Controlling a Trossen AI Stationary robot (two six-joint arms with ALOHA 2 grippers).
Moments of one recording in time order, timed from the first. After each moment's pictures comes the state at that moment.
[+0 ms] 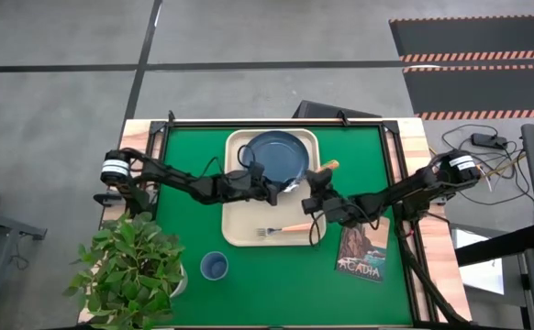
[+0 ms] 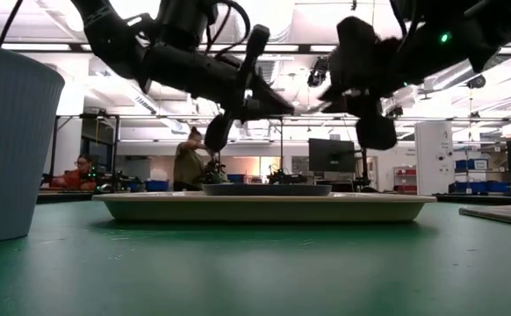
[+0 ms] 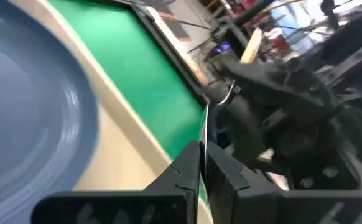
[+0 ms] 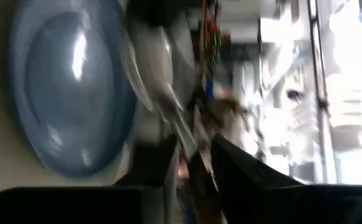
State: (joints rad) left arm 0.02 1.72 0.83 0.69 -0.23 -0.90; right arm 0.22 1.55 0.62 0.57 1.08 -1.20
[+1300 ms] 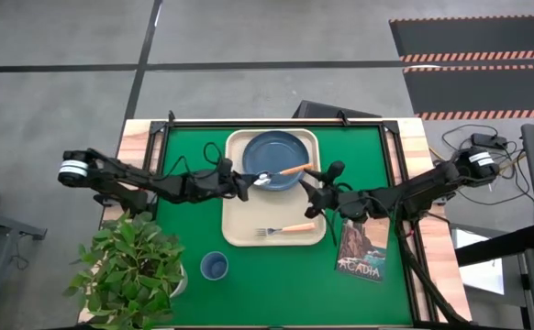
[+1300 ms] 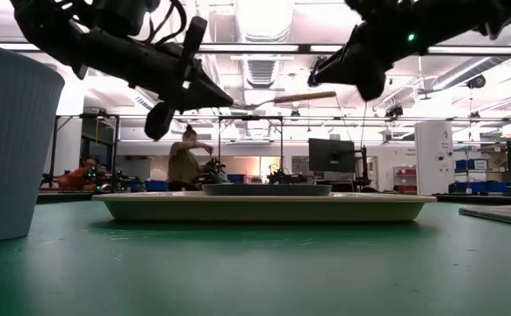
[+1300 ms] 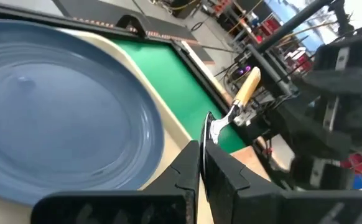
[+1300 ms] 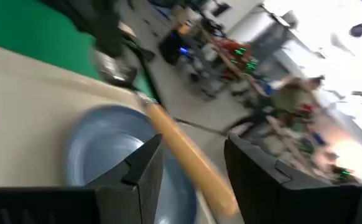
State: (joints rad) left arm 0.02 1.36 0.54 0.60 -0.38 -0.86; right arm 0.24 1.36 0.62 0.50 0.89 -0.57
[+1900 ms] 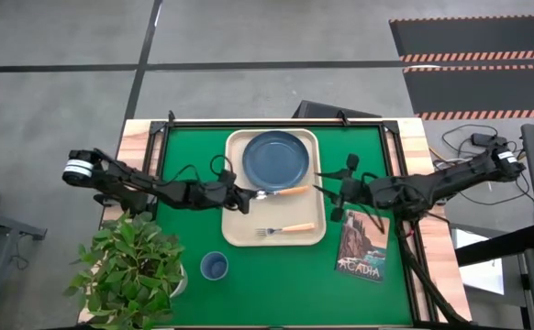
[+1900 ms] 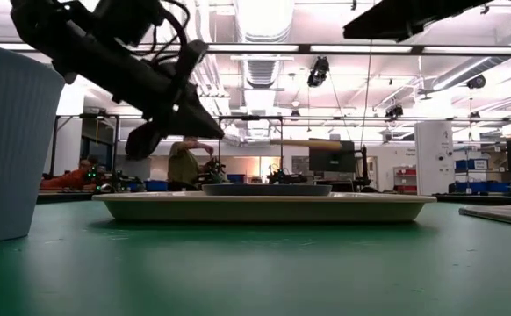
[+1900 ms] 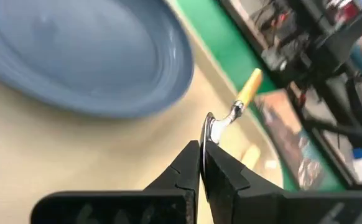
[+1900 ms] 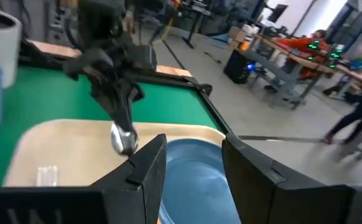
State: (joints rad) left arm -0.06 1.42 0.55 0.41 -0.35 -0.98; right arm 0.24 0.98 0.61 0.14 0.58 -0.20
